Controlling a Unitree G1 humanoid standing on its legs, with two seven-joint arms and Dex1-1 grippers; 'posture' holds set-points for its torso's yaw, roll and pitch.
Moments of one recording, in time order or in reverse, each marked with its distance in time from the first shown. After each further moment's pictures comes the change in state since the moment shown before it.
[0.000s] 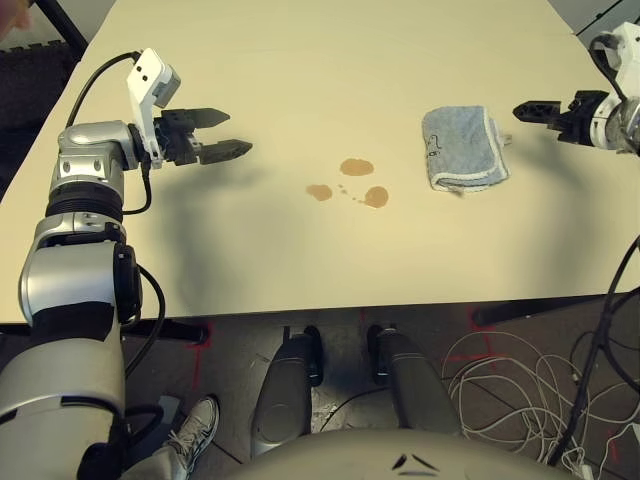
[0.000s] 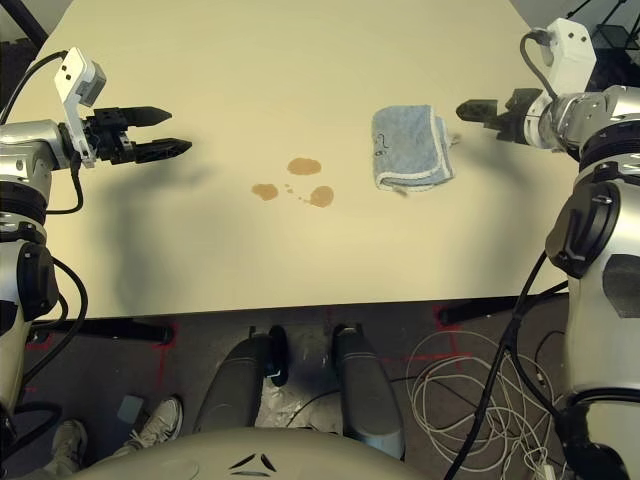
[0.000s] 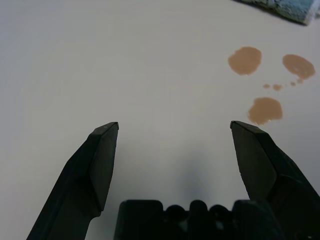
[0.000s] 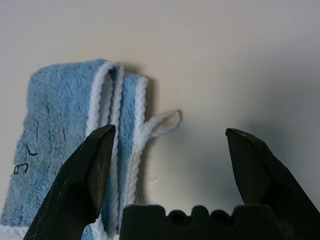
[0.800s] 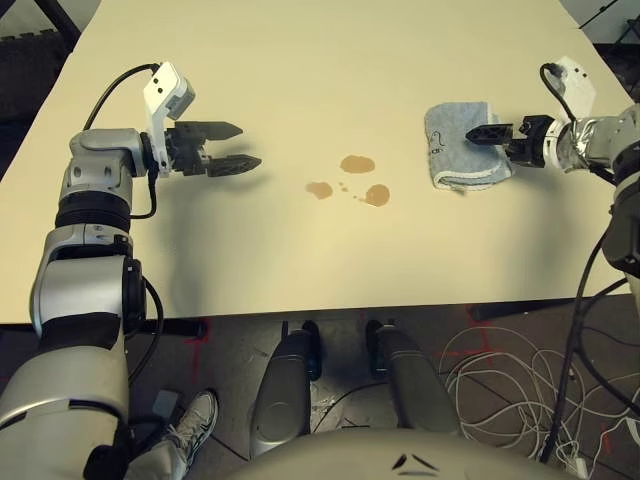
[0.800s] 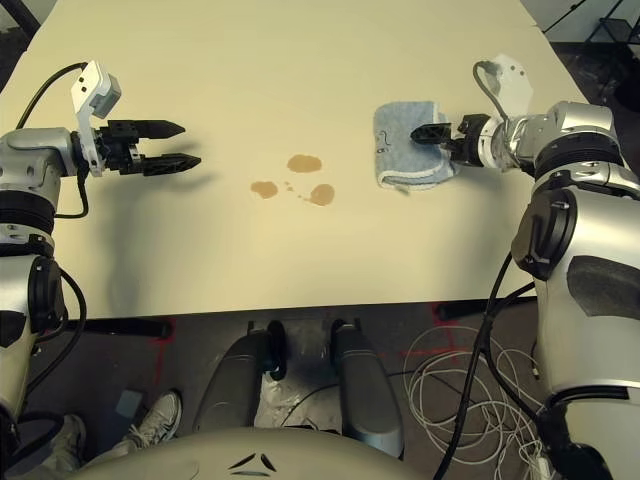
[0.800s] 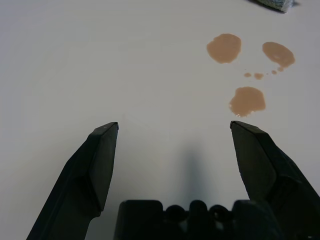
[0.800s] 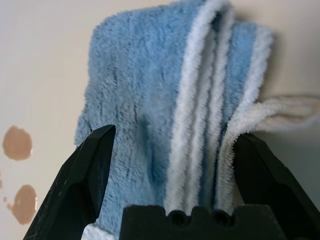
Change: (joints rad) left arm 0.082 -0.024 0.000 -0.157 -0.017 0.090 -0.027; right arm 0.009 0.155 -0.031 -0.011 0.046 0.087 0.096
